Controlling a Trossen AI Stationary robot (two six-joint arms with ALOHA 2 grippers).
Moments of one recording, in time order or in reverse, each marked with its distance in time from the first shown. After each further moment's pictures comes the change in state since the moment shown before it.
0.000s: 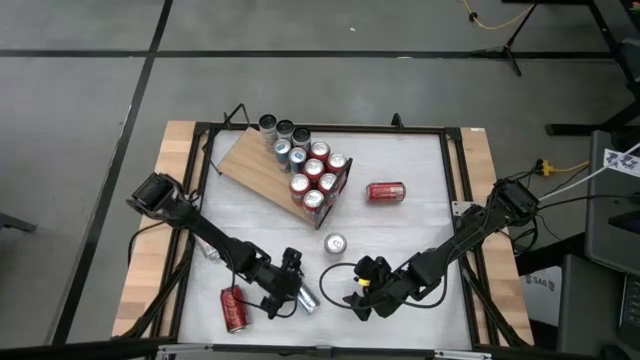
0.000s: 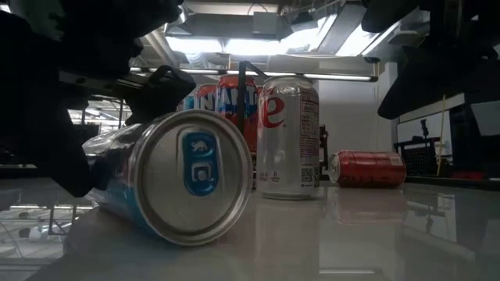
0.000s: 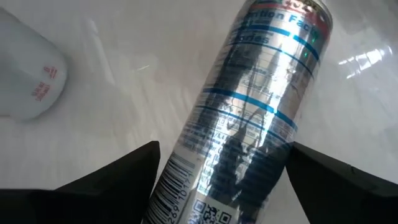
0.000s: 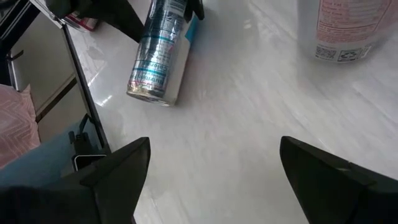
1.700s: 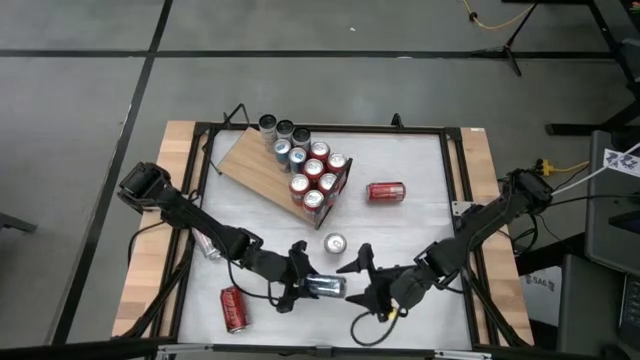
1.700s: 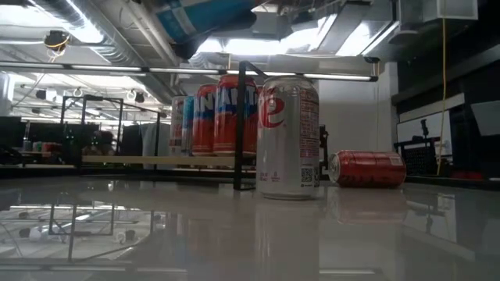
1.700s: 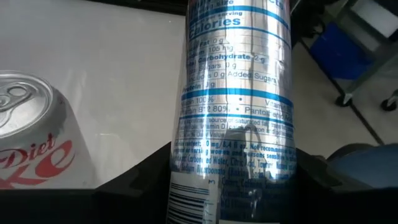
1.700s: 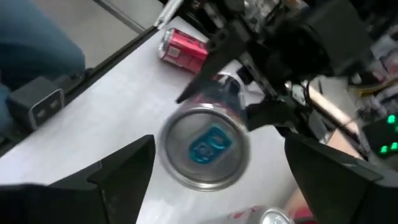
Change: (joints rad) left arm 0.051 -0.148 0.000 0.324 -0.001 -0.305; right arm 0.024 -0.160 -0.001 0.216 0.130 -1.517
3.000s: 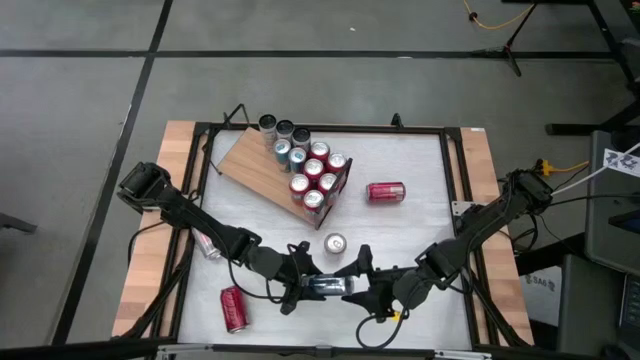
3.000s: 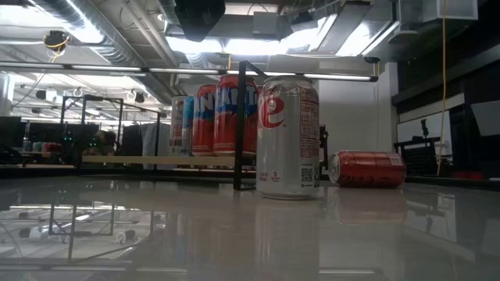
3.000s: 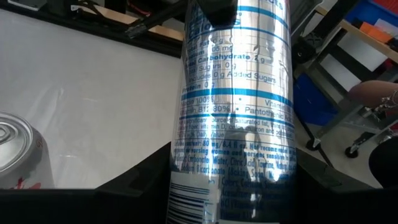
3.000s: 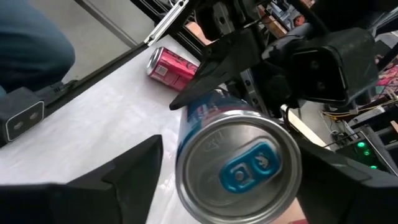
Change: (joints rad) left arm 0.005 0.000 0.000 0.171 0.000 -0.097; right arm 0.006 0.007 0.000 0.100 0.025 -0.127
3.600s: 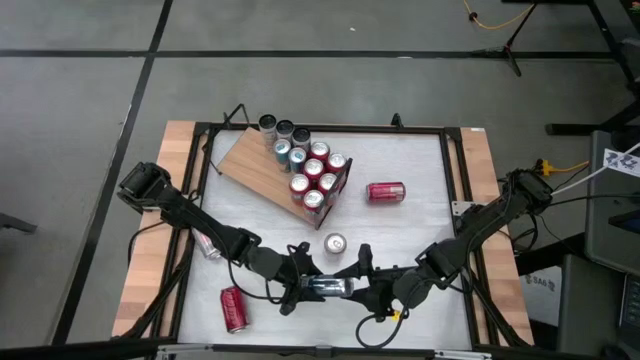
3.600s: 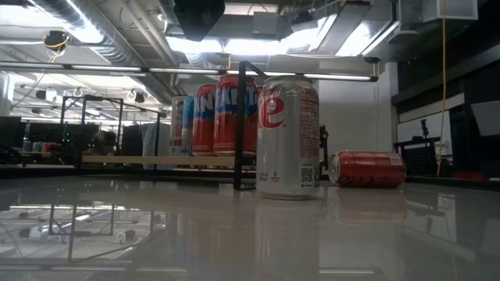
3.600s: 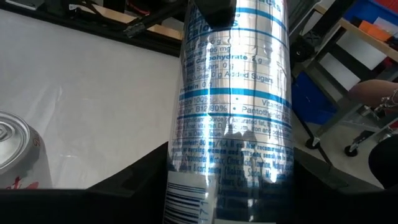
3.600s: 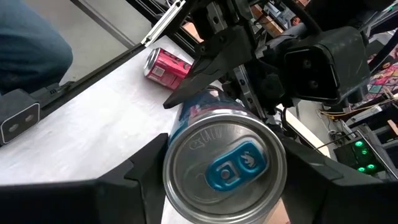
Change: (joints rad) left arm -0.001 0.000 0.000 0.000 0.000 0.002; right arm 0.000 0.000 0.000 0.005 0.005 0.000
